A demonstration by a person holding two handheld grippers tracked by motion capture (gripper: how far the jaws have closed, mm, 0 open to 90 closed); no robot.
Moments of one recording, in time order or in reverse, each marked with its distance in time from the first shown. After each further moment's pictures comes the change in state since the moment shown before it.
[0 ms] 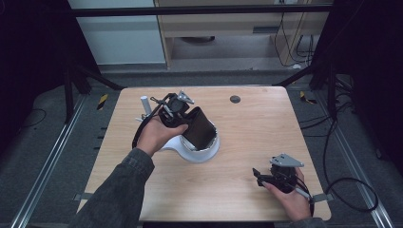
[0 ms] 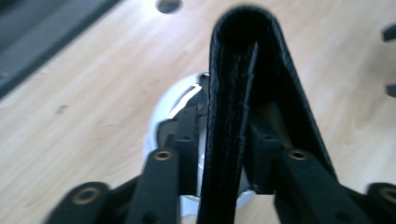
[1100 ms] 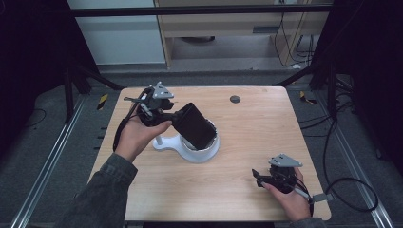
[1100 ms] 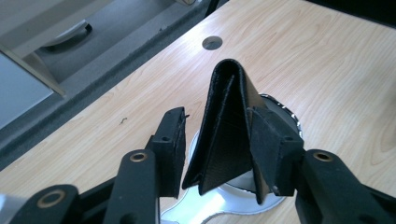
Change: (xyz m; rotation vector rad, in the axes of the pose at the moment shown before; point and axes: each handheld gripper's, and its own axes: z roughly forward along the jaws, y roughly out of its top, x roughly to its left) left arm 0.007 -0.013 -0.062 -0.138 0.124 -0.002; right arm 0.002 -0.001 0.002 0.017 0.002 -0.006
